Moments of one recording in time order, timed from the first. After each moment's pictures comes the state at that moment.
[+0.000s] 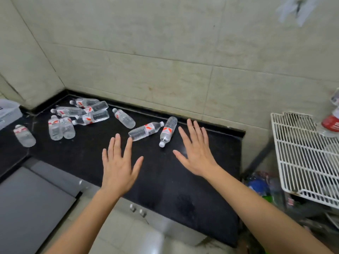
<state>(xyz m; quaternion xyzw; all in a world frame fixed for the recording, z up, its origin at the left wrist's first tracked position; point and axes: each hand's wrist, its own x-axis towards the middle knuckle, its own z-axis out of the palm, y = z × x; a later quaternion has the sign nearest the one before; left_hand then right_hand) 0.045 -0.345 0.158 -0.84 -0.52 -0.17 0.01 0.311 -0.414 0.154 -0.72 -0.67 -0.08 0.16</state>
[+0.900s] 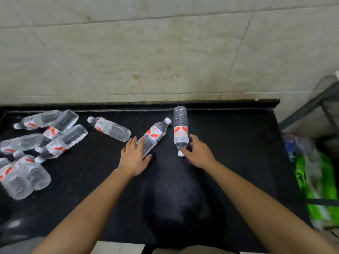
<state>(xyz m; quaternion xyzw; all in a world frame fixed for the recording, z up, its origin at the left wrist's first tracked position) 0.108 -0.022 0.035 -0.89 -0.40 0.14 -0.15 0.299 -0.189 0.019 -0.85 -0.29 0.35 0.26</state>
